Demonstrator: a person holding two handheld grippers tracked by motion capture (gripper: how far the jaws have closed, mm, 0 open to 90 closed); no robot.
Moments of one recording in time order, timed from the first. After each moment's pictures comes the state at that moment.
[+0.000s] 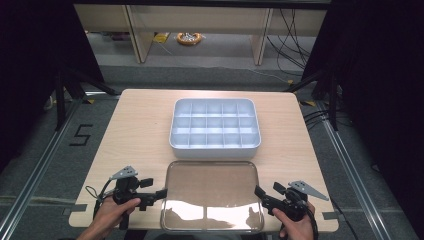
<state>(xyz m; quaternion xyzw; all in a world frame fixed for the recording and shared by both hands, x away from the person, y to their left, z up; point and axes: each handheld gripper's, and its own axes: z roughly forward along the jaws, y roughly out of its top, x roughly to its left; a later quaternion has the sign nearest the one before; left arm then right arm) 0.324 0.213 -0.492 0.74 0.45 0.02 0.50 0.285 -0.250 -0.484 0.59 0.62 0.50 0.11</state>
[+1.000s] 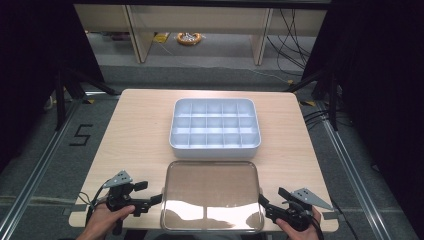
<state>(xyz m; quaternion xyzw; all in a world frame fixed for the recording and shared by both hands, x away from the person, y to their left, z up) 0.306 0.222 -0.489 0.75 0.43 0.05 0.49 0.266 -0.260 -0.485 0.53 0.67 0.48 0.17</state>
